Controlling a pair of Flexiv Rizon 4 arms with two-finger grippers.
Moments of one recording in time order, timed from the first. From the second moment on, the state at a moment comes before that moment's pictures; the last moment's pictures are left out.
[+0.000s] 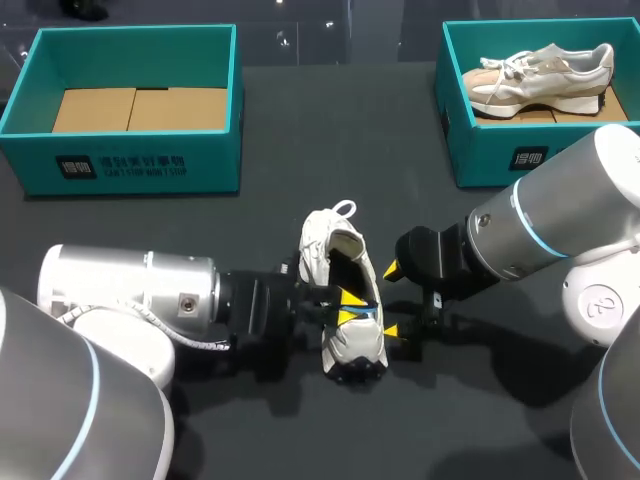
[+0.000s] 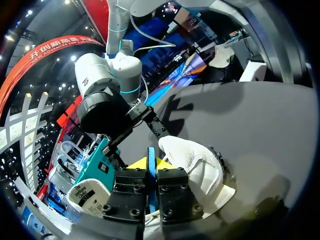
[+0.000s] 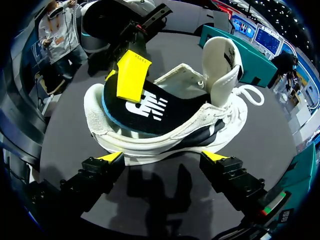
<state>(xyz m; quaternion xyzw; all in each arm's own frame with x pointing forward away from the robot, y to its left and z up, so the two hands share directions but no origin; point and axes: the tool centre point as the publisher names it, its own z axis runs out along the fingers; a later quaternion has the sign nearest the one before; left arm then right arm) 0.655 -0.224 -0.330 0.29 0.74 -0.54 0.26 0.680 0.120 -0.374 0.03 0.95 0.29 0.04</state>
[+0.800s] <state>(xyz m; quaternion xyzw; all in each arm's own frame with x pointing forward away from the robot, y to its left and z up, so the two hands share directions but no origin) 0.658 -0.226 -0.327 0.27 0.76 -0.53 0.24 0.680 0.120 -0.374 0.03 0.95 0.29 0.04</state>
